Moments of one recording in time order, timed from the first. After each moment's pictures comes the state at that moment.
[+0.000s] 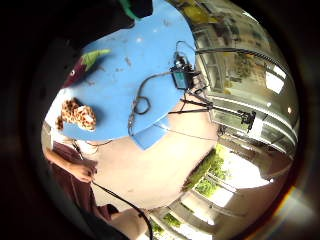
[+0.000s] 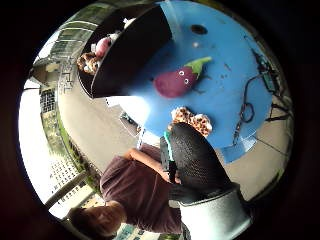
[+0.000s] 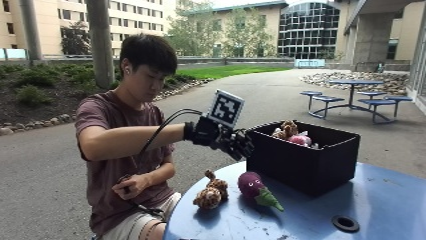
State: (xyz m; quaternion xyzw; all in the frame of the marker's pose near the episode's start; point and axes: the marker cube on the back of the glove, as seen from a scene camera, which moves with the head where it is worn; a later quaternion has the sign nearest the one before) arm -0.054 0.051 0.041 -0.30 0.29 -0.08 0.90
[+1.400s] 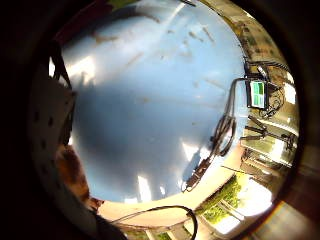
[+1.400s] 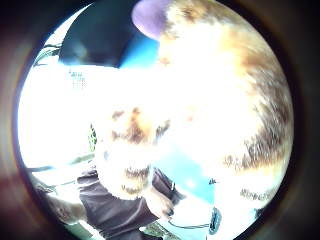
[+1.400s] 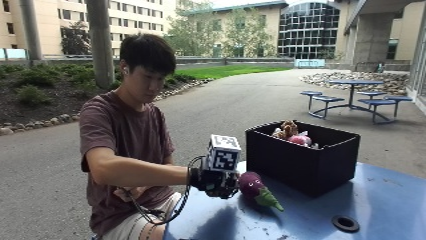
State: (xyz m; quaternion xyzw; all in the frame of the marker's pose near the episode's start) arm -0.025 0.122 0.207 -0.28 0.11 -0.21 0.93
